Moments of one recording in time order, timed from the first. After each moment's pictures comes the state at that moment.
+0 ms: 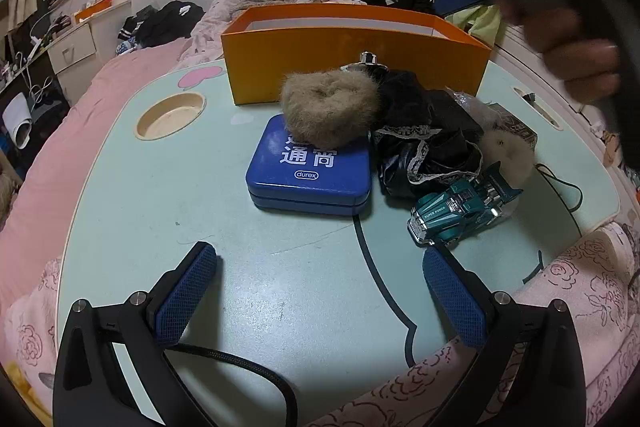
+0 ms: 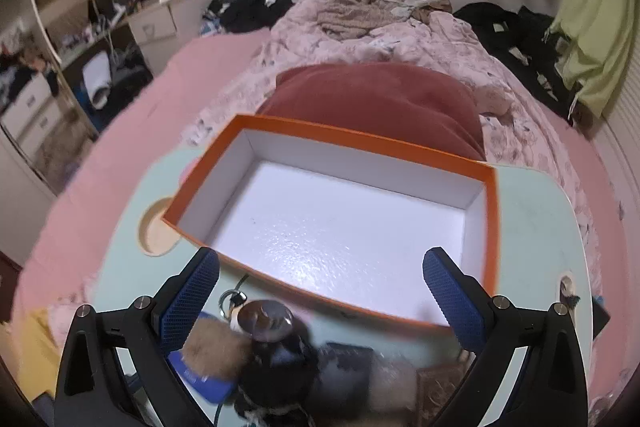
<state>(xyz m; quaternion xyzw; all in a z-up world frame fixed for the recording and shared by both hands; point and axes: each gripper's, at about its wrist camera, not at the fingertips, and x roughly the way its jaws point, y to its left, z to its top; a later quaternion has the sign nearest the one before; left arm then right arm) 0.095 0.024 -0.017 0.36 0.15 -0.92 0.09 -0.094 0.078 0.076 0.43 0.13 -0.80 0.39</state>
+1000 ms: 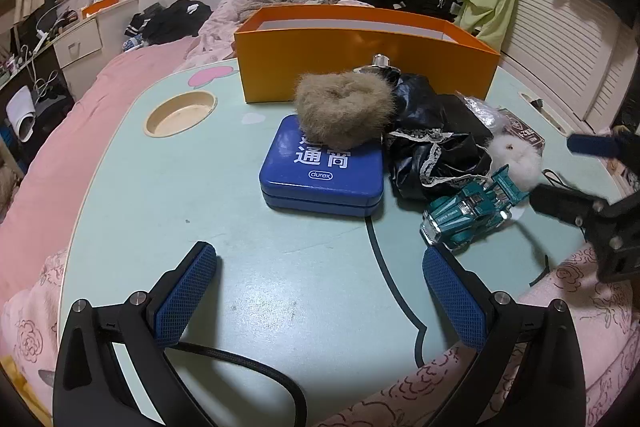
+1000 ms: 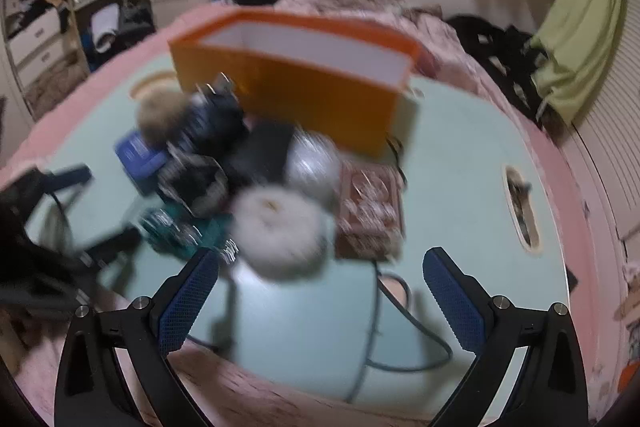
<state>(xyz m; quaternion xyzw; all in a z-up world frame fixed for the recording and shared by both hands) 0.090 0.019 -0.020 0.35 0.17 -0.92 0.11 -0.019 0.222 0.010 0.39 0.19 -0.82 0.37</state>
